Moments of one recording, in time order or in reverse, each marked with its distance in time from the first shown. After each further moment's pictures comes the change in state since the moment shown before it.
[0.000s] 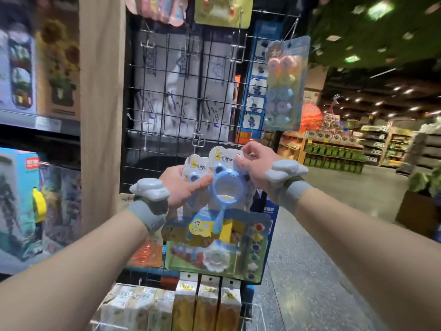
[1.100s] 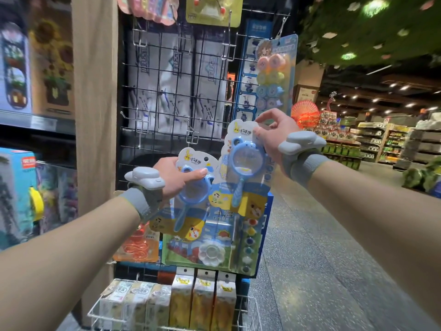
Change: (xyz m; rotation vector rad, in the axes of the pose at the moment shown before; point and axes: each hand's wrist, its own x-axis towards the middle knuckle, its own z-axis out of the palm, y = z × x) left_hand 0.002 0.014 -0.002 0.133 0.006 -0.003; right_hand 0.013 -0.018 -0.053 0.087 0.212 -0.024
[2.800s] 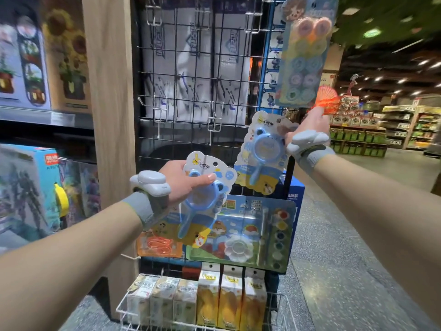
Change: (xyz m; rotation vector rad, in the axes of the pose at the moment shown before) left_hand 0.006 -0.048 -0.029 0.173 -0.030 -0.036; right_hand 0.032 0.058 0.046 -0.446 0.232 0.198
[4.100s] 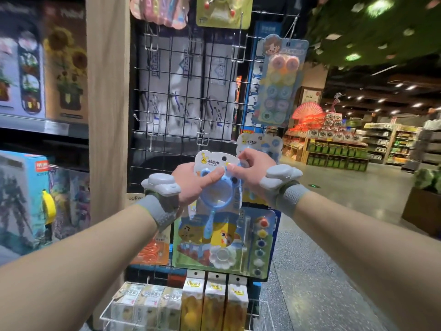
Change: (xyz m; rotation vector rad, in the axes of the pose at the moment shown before) left_hand -0.019 0.051 0.028 -0.252 -0.053 0.153; right_hand -0.077 -0.015 -0.014 0.220 -0.454 -0.298
